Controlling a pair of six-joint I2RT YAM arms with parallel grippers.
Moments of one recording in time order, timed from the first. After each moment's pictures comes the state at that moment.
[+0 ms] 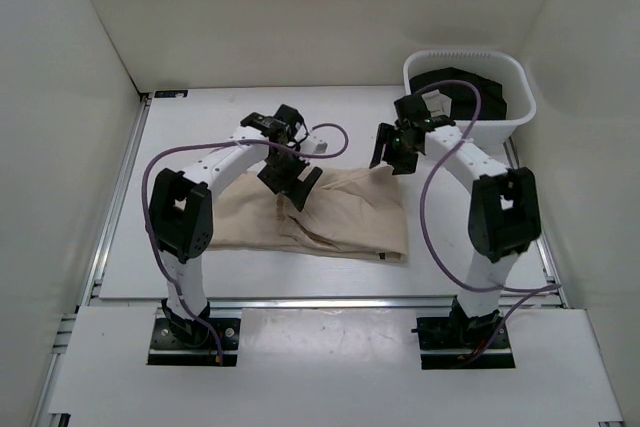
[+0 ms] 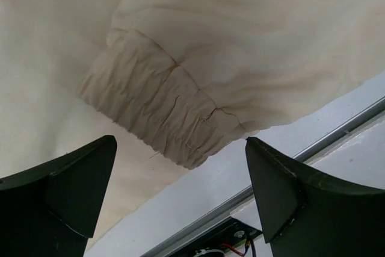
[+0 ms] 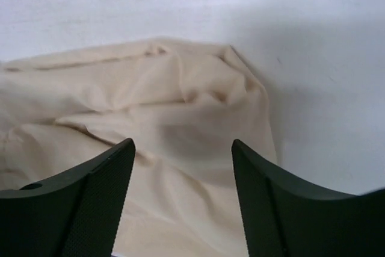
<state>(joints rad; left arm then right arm) -0.52 1.91 1.64 -1.07 0.22 0.20 0.34 1.79 1.39 -0.66 -0.11 0.50</state>
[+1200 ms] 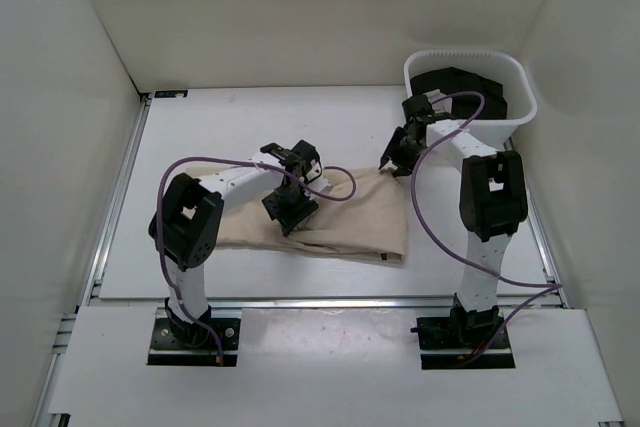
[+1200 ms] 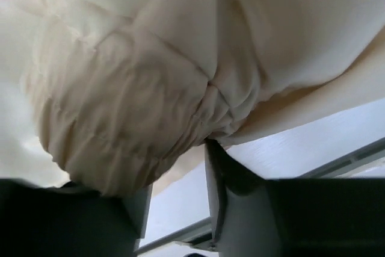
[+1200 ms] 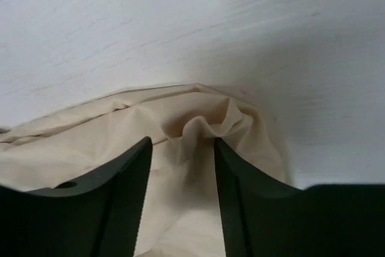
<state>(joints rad) -0.65 1.88 1.36 -0.98 0.02 0.29 0.24 2.02 1.52 -0.69 -0.13 0.71</state>
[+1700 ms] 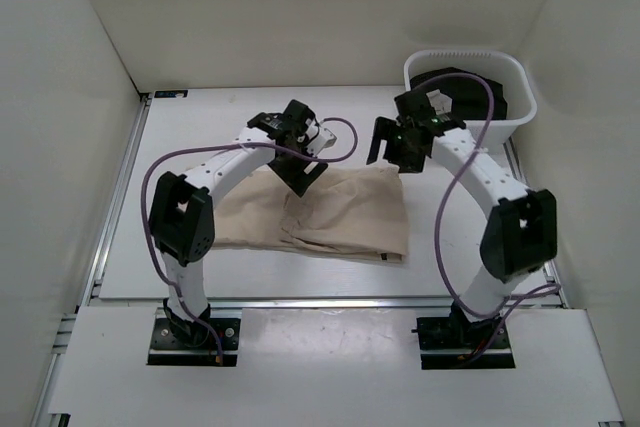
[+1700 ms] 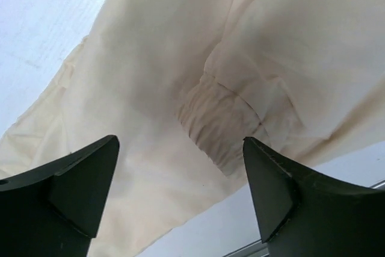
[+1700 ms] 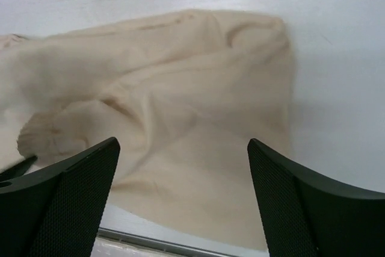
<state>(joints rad) -0.58 1.89 1.65 -0.95 0.01 0.28 0.39 1.74 1.50 -0.79 -0.06 0.52</state>
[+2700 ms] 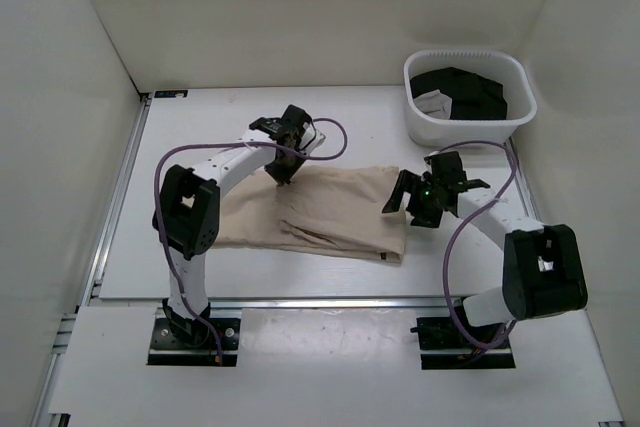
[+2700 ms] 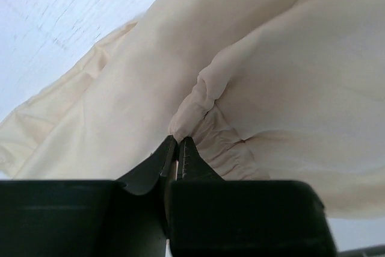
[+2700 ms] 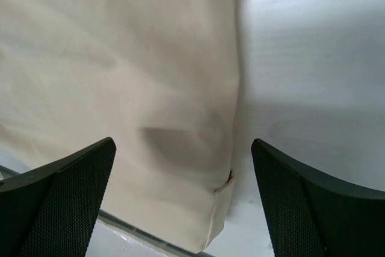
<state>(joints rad) -0.54 1.95 1.61 -0.87 -0.12 0.20 0.23 1.41 0.77 -0.40 -0.32 0.51</state>
